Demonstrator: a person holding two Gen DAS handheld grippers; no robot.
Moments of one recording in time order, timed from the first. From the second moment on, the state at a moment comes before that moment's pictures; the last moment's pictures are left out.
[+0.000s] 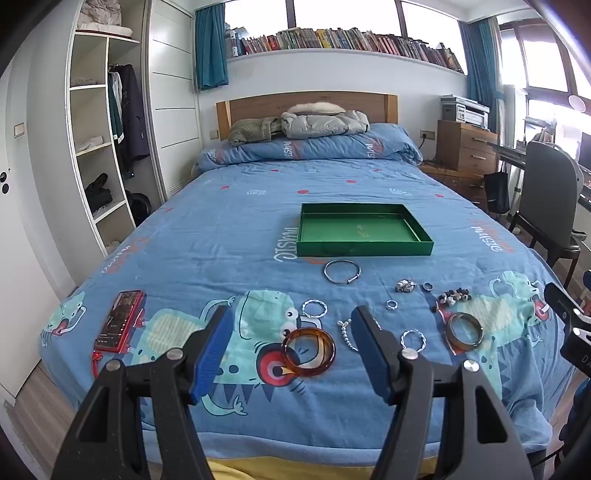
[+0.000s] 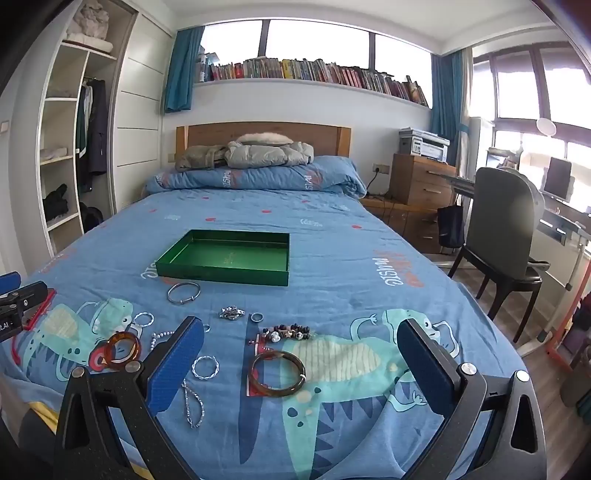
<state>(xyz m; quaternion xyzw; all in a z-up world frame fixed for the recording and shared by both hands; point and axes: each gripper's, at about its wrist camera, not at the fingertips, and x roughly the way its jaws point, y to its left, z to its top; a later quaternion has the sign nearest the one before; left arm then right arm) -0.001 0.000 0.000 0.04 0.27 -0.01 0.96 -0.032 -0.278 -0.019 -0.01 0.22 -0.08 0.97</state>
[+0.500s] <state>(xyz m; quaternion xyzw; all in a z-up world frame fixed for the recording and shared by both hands) -0.007 -0.008 0.000 0.04 0.28 -0.02 0.96 -0.034 -0.280 -0.021 -0.02 0.22 -0.09 0.97</state>
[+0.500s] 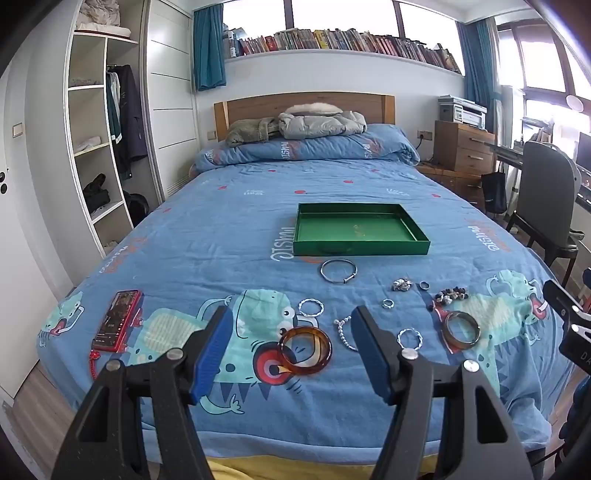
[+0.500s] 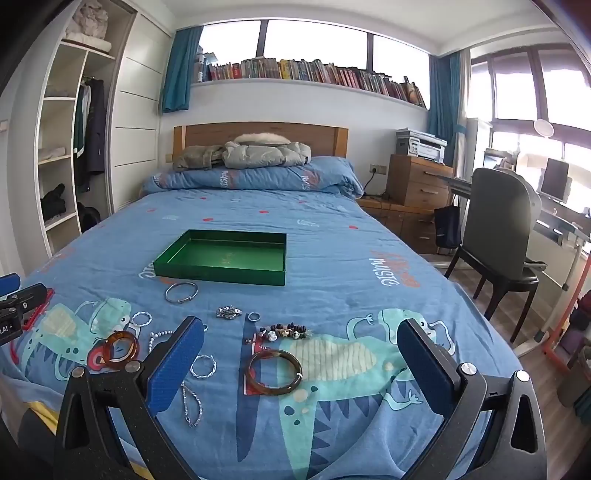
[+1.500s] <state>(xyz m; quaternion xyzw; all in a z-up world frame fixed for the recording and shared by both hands) 0.005 -0.010 -0.009 0.03 0.28 0.00 0.96 -0.029 -0.286 -0.029 -0.01 0.24 -0.09 0.97</state>
